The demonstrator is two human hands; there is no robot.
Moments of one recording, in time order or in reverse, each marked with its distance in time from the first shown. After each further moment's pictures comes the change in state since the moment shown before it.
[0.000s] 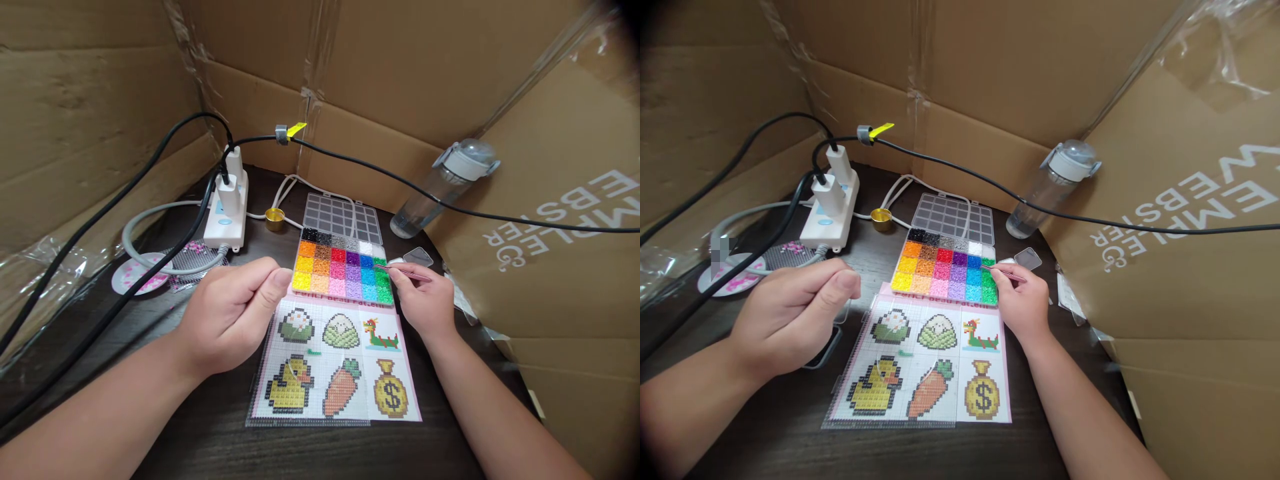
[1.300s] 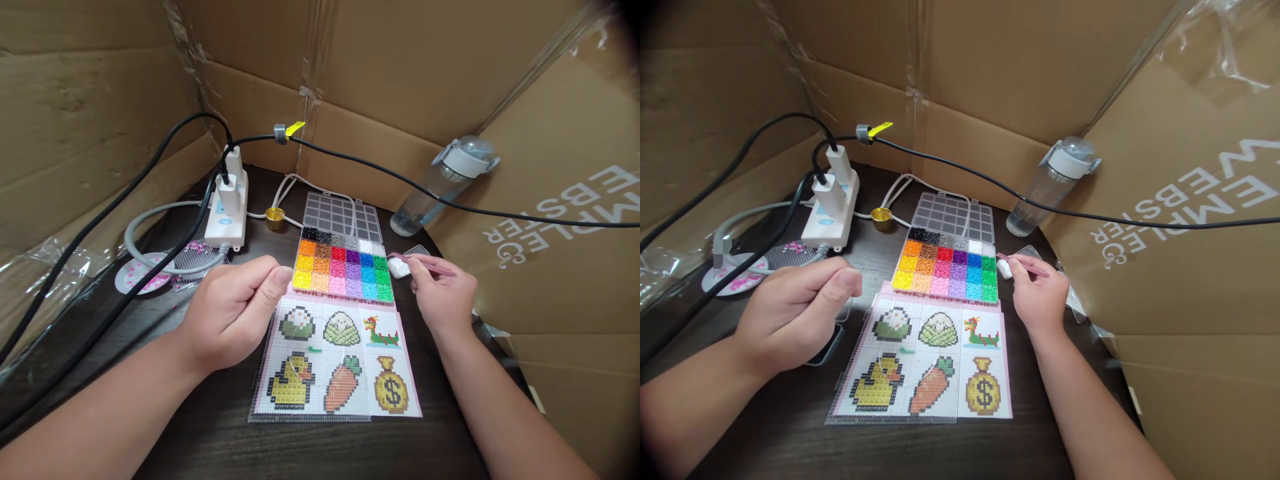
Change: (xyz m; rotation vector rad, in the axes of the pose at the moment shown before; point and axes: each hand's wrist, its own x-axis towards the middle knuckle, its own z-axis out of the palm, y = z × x) left_hand 0.000 -0.001 0.001 -0.006 0.033 0.036; right_hand 0.007 -0.003 -0.008 0.119 0.178 0.118
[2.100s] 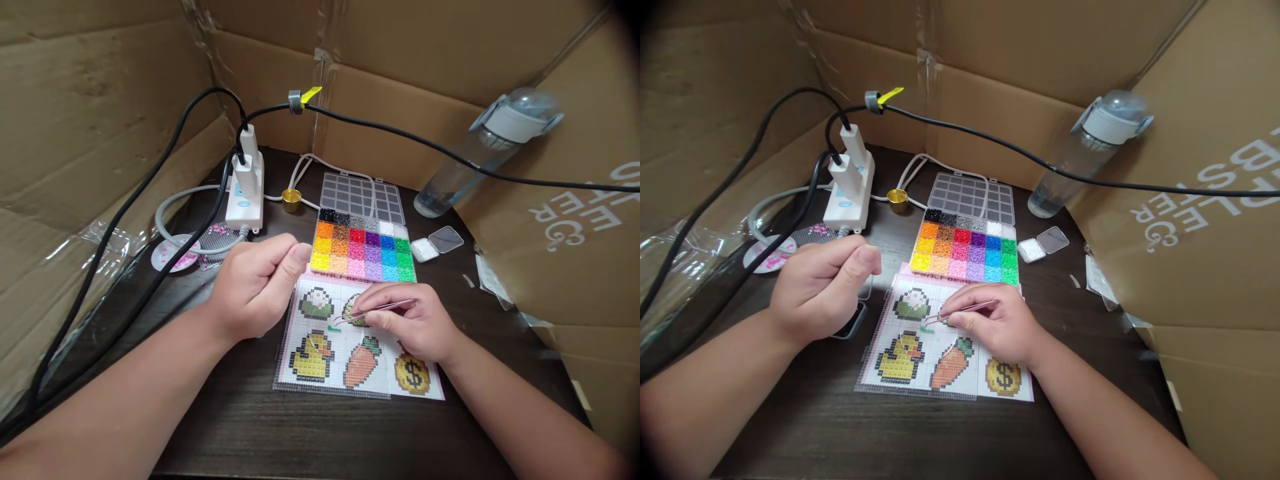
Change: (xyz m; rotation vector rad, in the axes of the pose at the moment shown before) left_hand 0.001 0.004 0.003 -0.045 -0.007 -0.079; right_hand -0.057 -0.030 0.010 0.335 -1.009 -0.119
